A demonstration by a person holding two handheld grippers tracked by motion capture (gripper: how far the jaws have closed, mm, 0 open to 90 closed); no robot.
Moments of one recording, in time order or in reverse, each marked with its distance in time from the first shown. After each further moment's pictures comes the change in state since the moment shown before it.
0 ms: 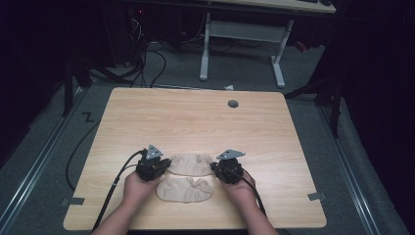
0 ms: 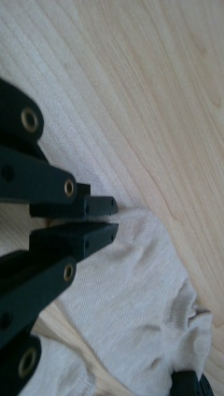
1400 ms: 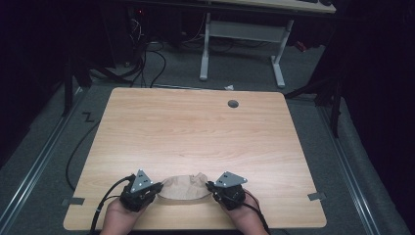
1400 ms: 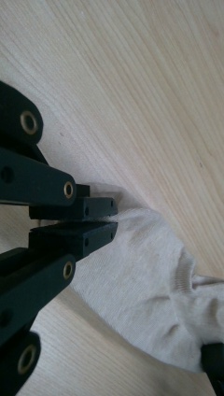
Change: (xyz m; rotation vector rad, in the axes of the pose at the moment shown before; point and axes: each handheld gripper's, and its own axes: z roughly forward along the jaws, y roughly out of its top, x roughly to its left) left arm -0.044 -0.040 -0.075 0.029 -0.043 0.108; right arm 0.054 -0.028 -0.056 -0.071 0.078 -0.149
